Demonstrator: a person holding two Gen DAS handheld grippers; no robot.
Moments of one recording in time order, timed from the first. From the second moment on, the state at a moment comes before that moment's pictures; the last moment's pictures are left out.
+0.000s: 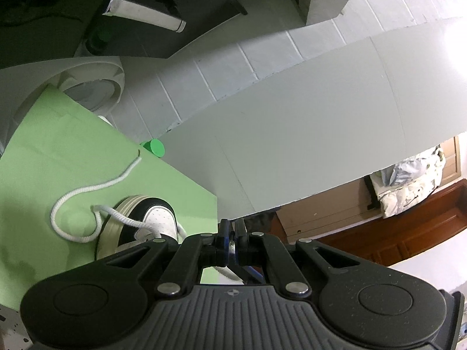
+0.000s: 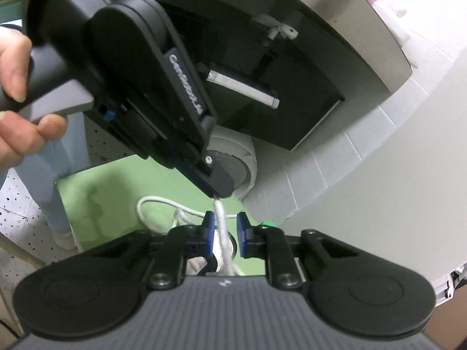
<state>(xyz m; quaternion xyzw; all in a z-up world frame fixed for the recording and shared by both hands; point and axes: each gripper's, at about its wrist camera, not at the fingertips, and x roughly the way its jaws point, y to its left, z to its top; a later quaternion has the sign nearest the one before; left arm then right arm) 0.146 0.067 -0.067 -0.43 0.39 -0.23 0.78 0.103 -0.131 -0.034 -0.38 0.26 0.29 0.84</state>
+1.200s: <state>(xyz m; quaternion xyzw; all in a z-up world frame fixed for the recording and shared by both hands) 0.094 -0.037 -0.003 0.09 0.25 -0.21 0.94 0.133 -0.215 -0.046 -0.29 0.29 0.18 0.89</state>
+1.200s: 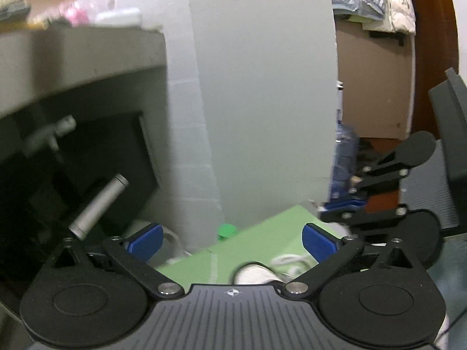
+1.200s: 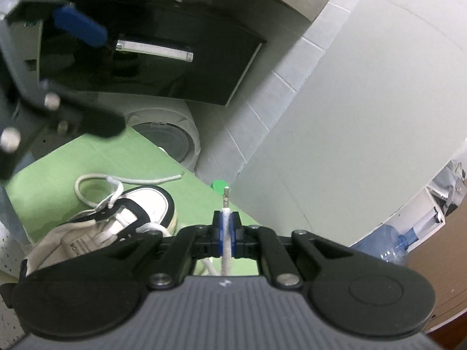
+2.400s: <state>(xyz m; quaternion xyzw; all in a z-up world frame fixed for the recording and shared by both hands) 0.113 -0.081 -0.084 0.18 0.43 -0.23 0.85 0.130 -0.207 -0.051 -0.28 0.29 0.22 0.89</state>
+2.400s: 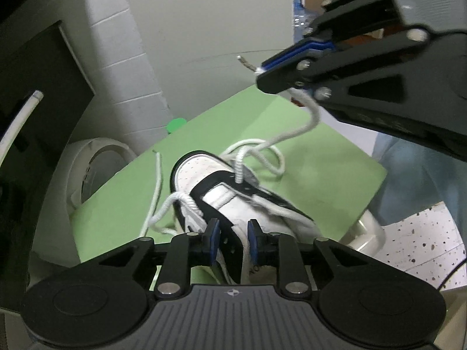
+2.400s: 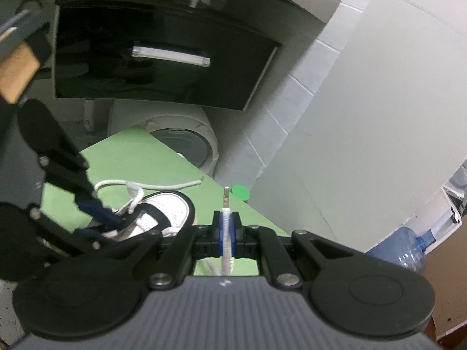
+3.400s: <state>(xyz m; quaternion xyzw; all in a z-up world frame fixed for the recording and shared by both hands) 0.143 0.007 -0.099 -0.19 0.50 -0.17 0.83 0.107 -0.144 -0.131 -0.50 0.25 0.39 0.73</state>
